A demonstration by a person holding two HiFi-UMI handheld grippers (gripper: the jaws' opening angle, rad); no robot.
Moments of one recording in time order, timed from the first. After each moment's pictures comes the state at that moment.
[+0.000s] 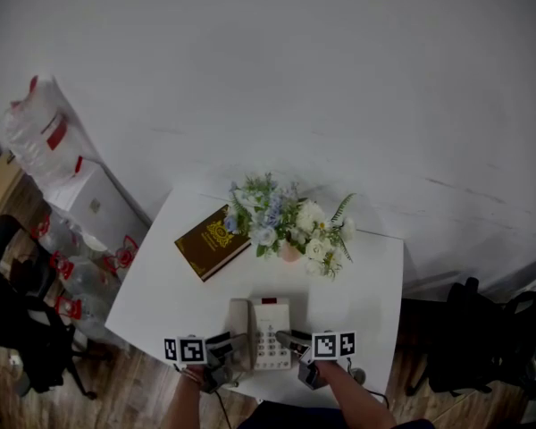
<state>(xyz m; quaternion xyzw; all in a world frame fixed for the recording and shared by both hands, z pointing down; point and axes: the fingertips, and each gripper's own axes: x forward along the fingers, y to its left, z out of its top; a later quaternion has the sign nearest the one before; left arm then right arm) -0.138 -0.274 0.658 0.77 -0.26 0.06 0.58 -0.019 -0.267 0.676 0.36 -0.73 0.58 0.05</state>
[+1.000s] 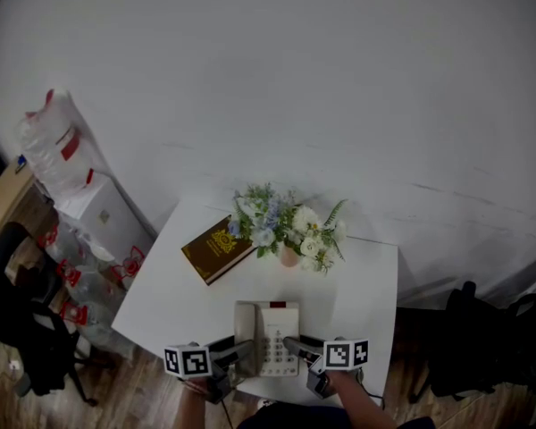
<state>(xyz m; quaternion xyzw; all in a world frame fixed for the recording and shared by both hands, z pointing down) -0.123 -0.243 0.584 0.81 -0.27 0.04 0.52 -0.004 -0.236 0.606 0.36 -0.76 0.53 0.02</state>
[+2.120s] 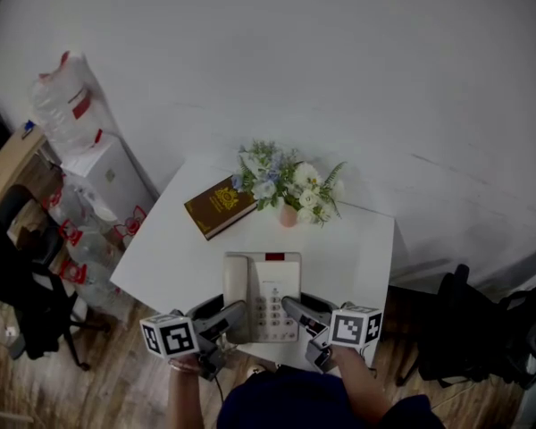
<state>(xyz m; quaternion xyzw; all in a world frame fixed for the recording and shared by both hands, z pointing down) -0.131 -0.201 0.486 0.83 -0.32 -0.04 0.46 -0.004 -0.203 0.503 0.35 -0.82 0.45 -0.02</state>
